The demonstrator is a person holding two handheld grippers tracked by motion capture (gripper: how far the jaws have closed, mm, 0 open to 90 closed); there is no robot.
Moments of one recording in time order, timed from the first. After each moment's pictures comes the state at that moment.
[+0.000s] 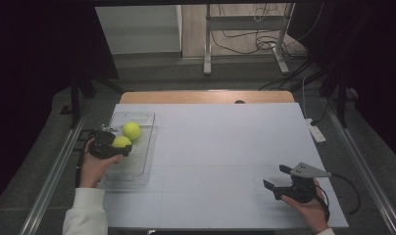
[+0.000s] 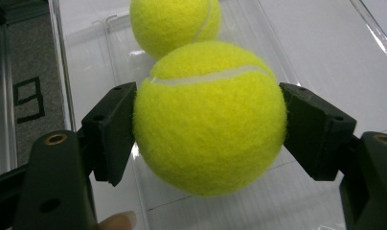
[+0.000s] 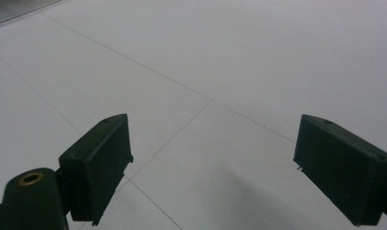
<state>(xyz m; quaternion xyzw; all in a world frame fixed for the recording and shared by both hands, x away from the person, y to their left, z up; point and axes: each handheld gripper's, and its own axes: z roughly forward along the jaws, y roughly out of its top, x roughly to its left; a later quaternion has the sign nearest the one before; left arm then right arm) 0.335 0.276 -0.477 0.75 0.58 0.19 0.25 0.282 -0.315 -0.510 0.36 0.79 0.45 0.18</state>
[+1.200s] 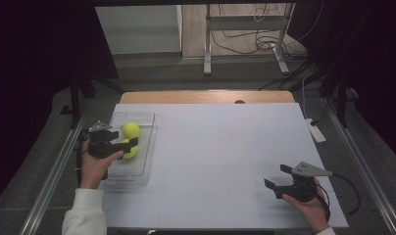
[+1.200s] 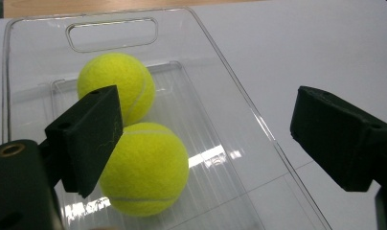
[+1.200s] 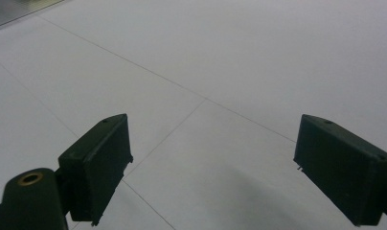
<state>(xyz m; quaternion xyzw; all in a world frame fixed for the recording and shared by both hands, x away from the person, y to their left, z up) 0.322 0.275 -0.459 0.70 0.55 0.16 0.42 0.286 -0.319 -0.512 0.37 0.79 0.46 0.18</state>
